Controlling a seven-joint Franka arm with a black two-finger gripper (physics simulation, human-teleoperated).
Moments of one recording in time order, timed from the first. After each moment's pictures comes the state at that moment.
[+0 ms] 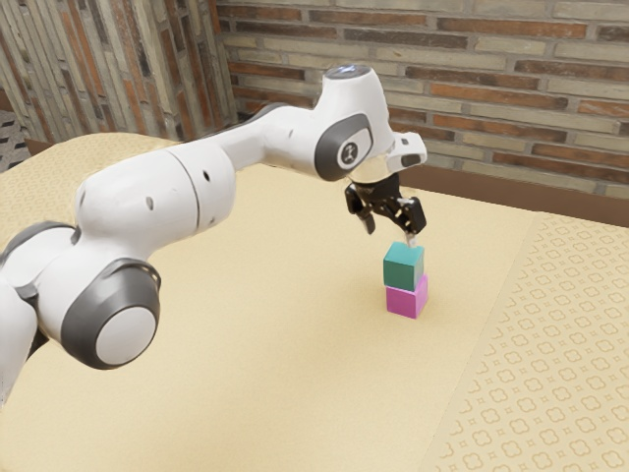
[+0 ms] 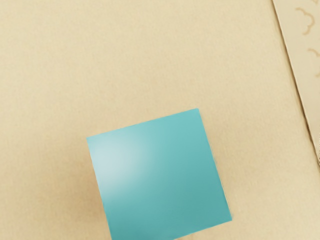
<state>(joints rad) -0.33 0.86 0.09 -0.91 -0.16 1.93 -0.03</state>
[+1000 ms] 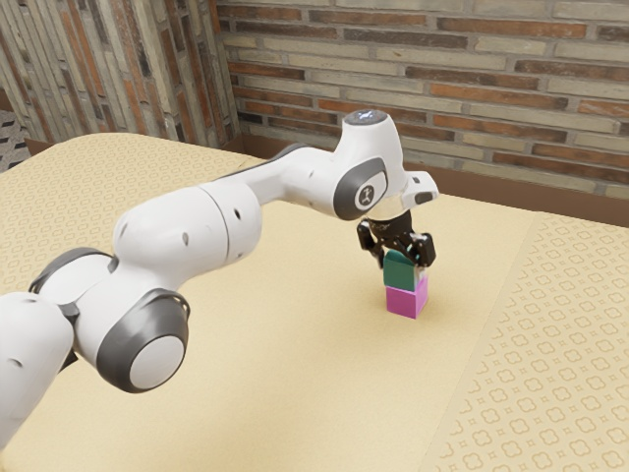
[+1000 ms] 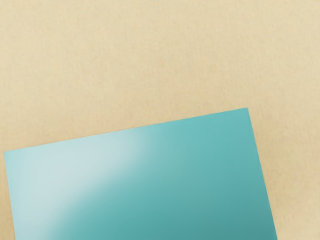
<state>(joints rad) -0.34 1.02 0.10 -0.81 -0.17 1.97 -0.12</state>
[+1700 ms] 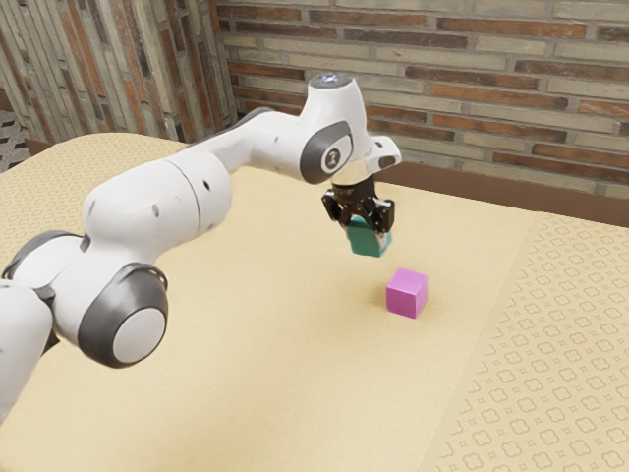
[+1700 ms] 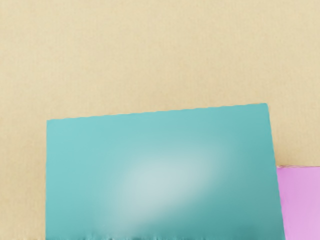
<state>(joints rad) -0.25 0.96 0.11 -0.82 -0.11 1.90 -0.14</state>
